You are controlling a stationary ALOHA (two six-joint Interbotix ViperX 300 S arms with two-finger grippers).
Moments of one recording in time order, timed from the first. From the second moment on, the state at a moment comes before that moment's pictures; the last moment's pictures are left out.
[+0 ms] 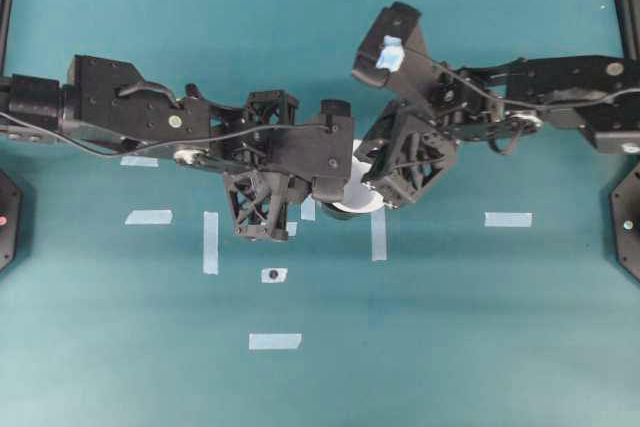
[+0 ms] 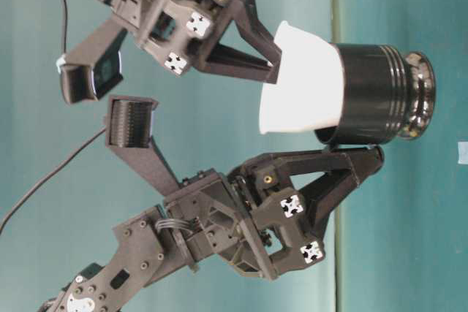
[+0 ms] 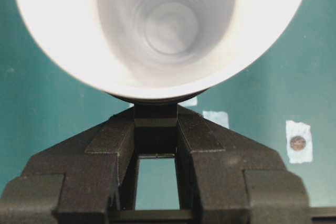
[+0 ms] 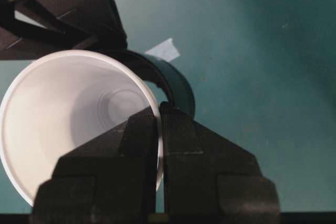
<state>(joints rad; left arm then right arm) 0.08 0.12 0.36 0.02 0.53 0.17 -0.15 -0.09 0.52 0.06 0.50 0.34</state>
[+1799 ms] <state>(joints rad) 0.08 0.12 0.35 0.02 0.53 0.17 -0.12 -0.03 0.48 0.05 0.52 0.34</state>
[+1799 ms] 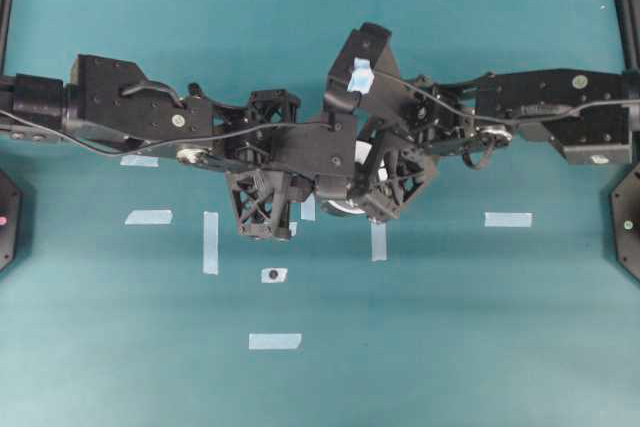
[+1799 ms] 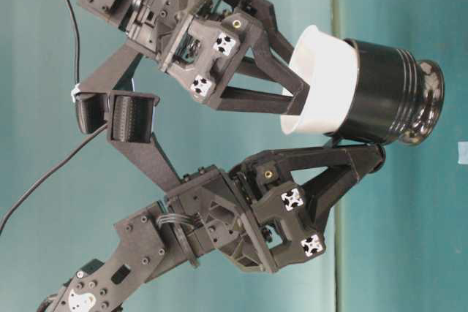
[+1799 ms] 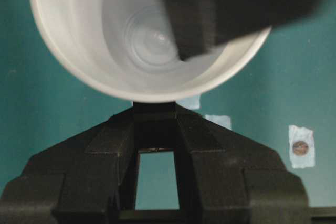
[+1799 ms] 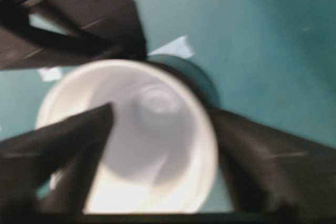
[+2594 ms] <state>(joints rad) 0.07 0.12 0.36 0.02 0.53 0.17 -0.13 -0.10 0.48 0.02 0.58 0.34</state>
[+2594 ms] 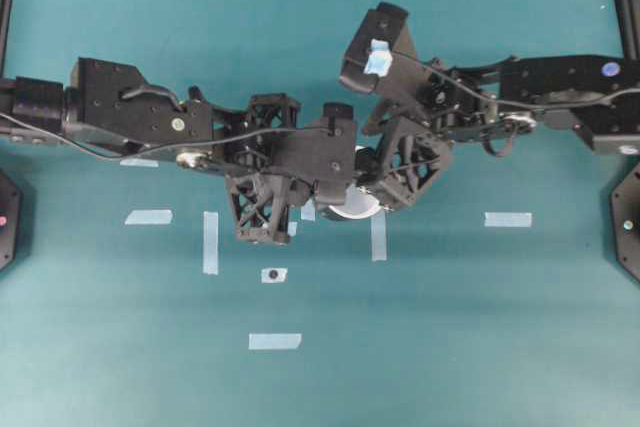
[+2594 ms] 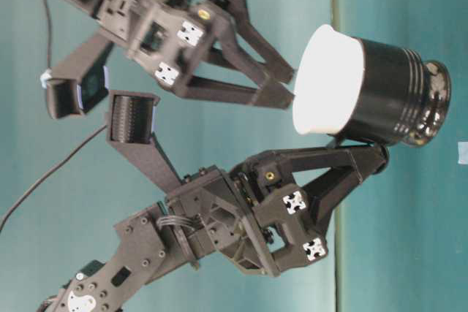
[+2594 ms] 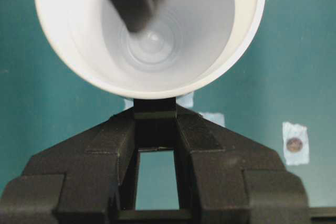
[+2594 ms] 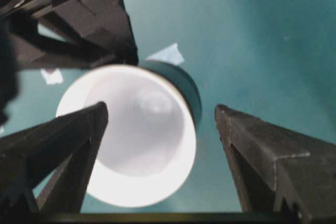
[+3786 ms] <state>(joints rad) 0.07 0.12 0.57 0.02 0.11 0.06 -0.14 -0.37 0.73 0.02 0.48 0.45</state>
